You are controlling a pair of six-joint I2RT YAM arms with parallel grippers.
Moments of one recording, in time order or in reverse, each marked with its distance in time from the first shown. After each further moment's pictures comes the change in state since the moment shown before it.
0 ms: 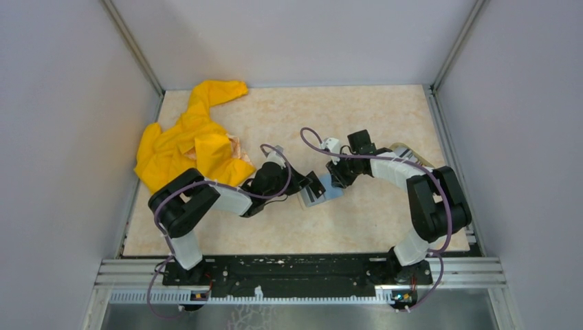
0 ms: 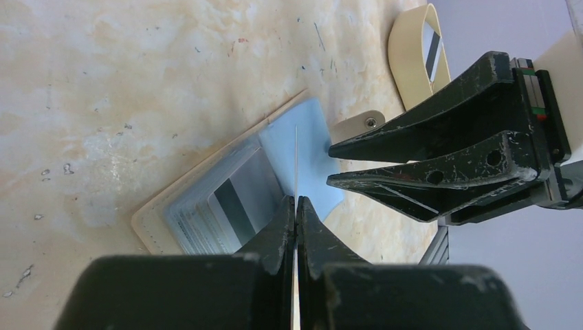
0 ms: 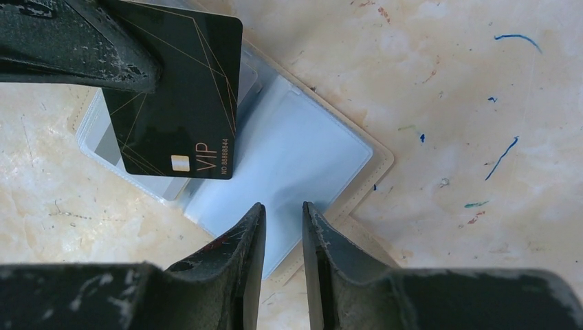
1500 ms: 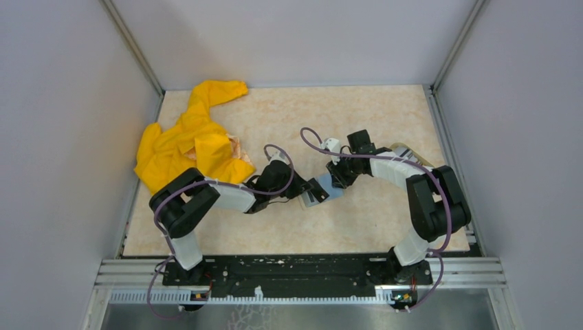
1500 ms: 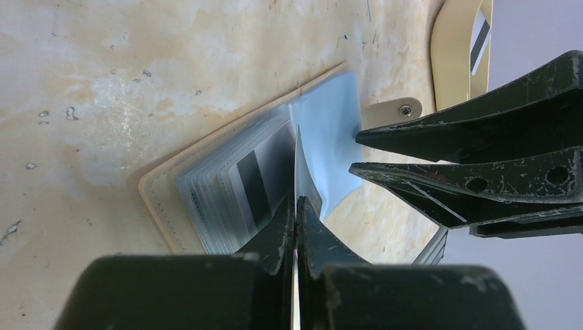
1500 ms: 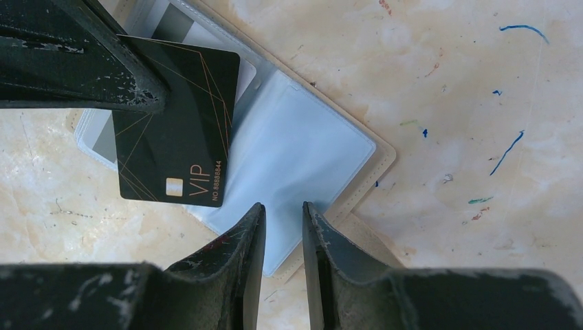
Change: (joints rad) left arm -0.018 0.007 0.075 -0.230 0.010 -0.095; right arm 0.003 0.007 0.008 -0.019 0.008 0.008
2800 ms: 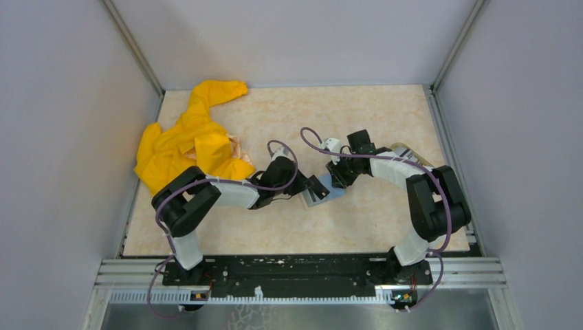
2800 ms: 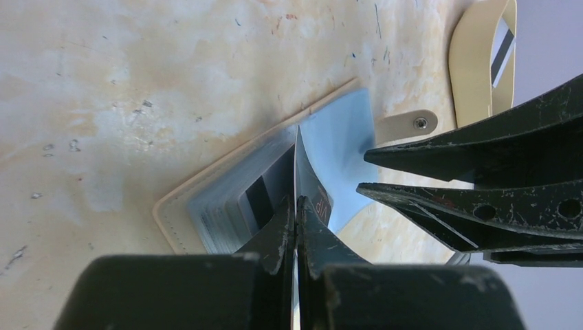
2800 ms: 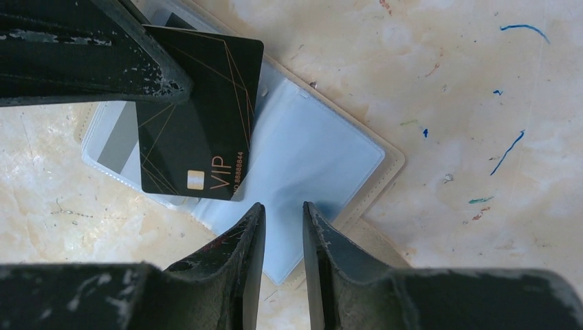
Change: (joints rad) left arm -0.006 0.014 0.078 -0.111 -0.062 0.046; right arm 0.000 0.000 0.000 0.000 -0.001 0.000
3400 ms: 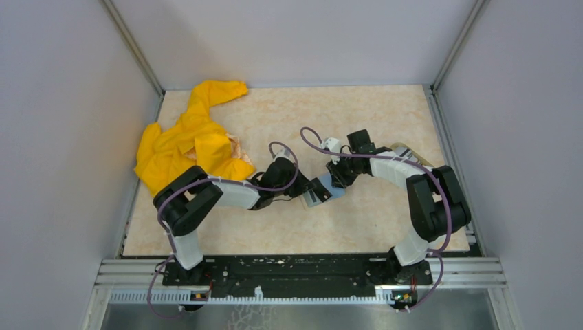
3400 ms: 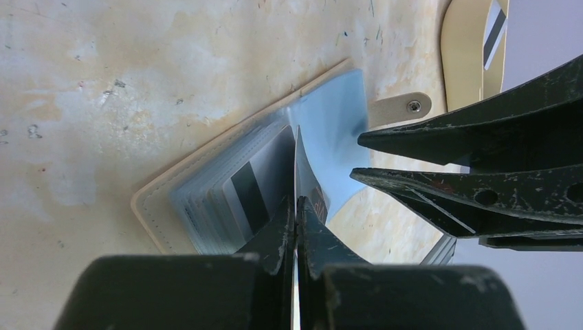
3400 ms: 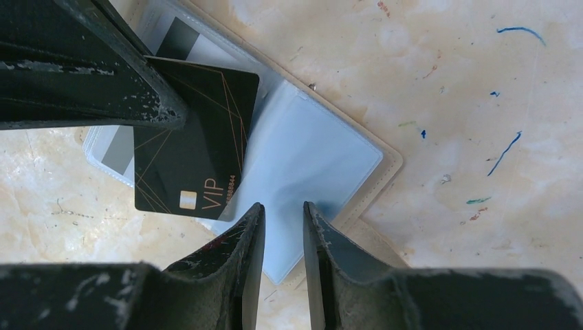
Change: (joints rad) left arm -0.002 0.013 -0.010 0.037 0.063 -0.023; right arm 0.000 0.000 0.001 -0.001 0.000 0.000
